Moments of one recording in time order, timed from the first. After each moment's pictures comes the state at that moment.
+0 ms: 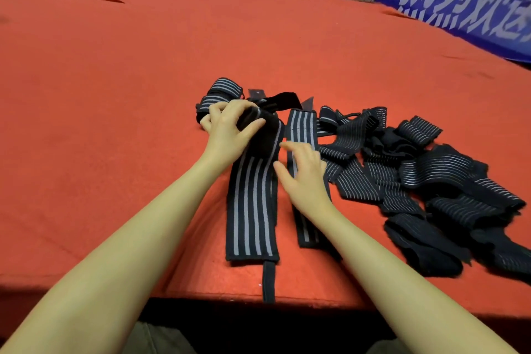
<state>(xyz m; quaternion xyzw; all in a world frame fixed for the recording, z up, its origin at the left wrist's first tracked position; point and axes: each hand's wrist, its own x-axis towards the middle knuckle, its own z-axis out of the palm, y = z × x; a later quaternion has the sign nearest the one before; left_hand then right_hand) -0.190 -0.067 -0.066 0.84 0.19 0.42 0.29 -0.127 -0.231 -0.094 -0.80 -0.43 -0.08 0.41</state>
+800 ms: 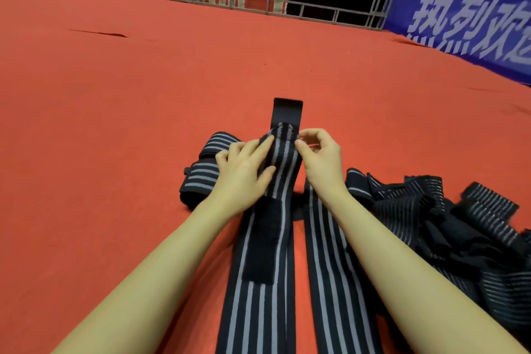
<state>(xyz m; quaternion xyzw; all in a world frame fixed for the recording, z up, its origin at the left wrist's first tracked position) -0.080 0.025 -0.073 0.93 0.19 0.28 0.13 0.040 -0.081 -0.048 -0.72 -0.35 -0.03 0.60</state>
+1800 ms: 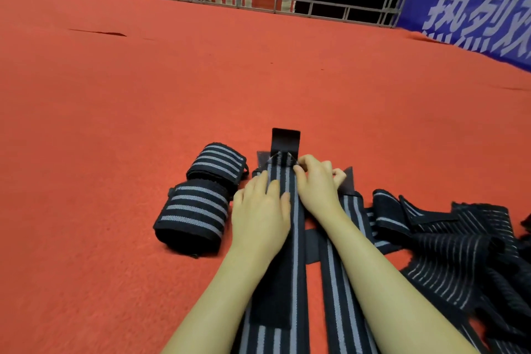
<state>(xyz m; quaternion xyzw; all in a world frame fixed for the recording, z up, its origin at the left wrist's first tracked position) -0.002 0.025 -0.124 0.92 0.29 0.22 0.10 0.127 -0.021 -0.121 -0.87 -0.37 -0.10 0.29</state>
